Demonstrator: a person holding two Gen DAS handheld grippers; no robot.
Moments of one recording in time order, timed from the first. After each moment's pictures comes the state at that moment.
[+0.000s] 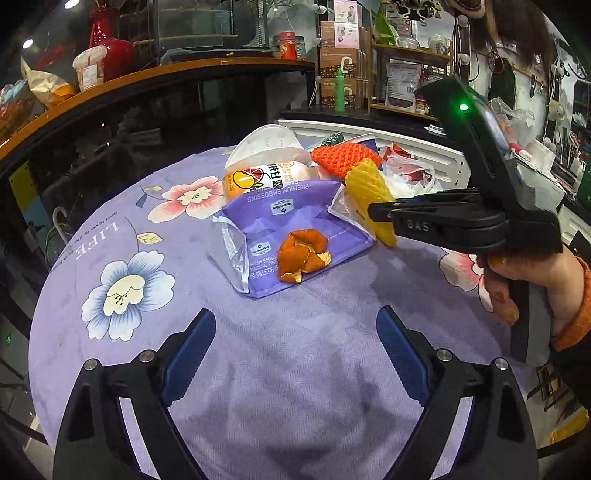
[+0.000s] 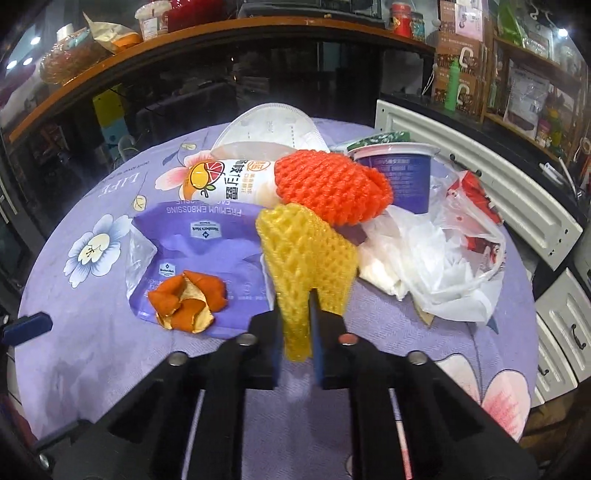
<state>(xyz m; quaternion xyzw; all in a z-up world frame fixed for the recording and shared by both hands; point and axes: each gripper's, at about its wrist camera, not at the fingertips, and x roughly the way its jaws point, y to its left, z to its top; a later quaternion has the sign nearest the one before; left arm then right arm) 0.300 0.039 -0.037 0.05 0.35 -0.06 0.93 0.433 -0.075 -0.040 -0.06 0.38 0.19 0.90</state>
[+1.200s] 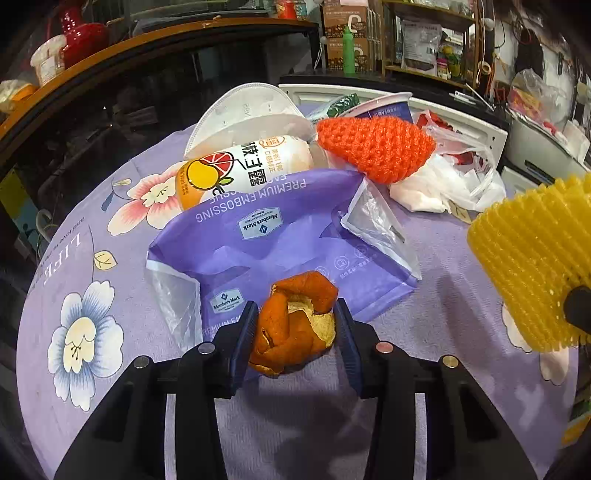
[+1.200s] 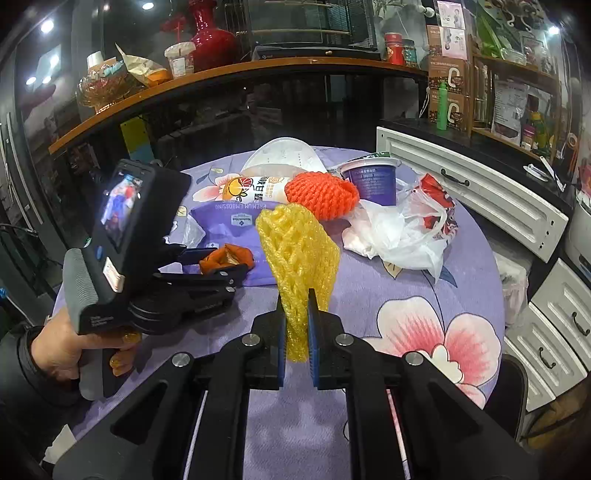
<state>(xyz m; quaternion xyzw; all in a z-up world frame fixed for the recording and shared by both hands) 0.396 0.014 -0.067 0.06 0.41 -0.04 0.91 0.347 -0.127 -0.012 -0.02 0.33 0.23 0.92</state>
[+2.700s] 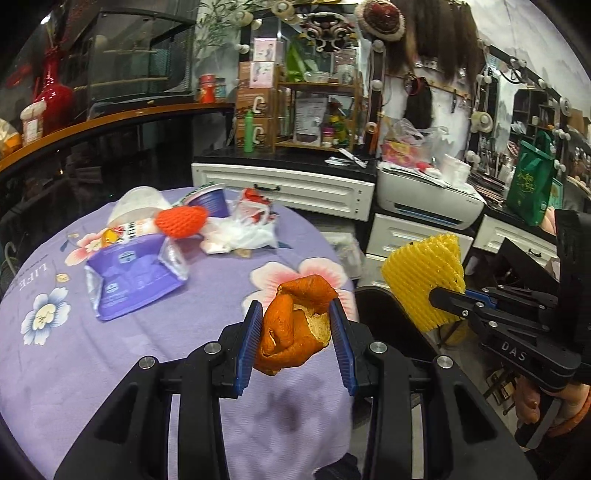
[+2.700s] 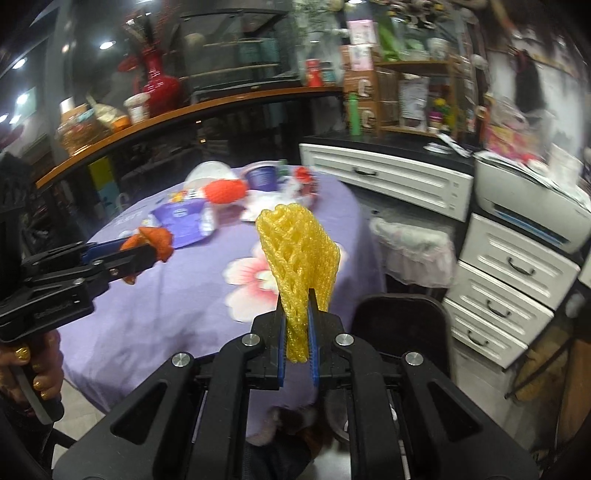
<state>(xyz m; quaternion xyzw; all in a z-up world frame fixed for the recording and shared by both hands) 0.235 -0.119 -0.003 0.02 0.28 -0.19 0.94 0.218 -0.306 -0.010 0.04 0.30 0.12 0.95</state>
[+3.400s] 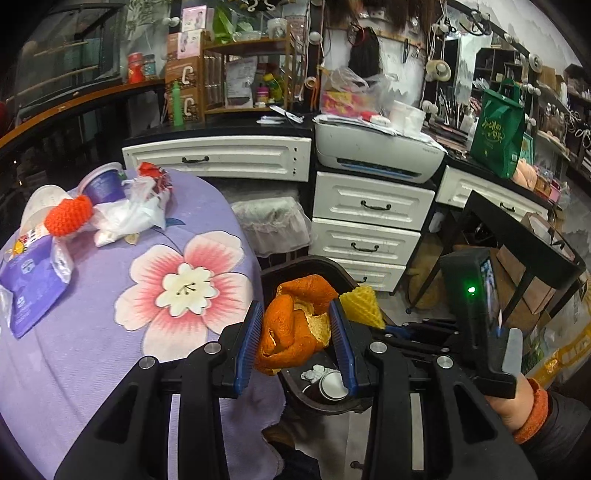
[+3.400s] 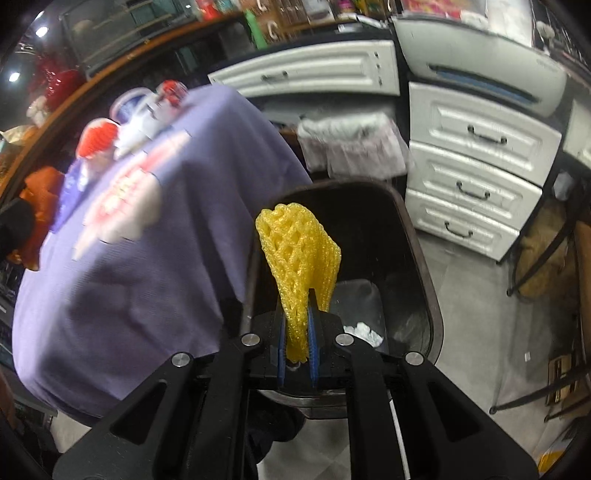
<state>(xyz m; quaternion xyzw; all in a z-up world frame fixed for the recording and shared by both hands) 0.257 -0.226 -0.049 0.07 0.34 -0.27 0.90 0.272 -0.385 -0.152 0.12 0.45 0.03 0.88</state>
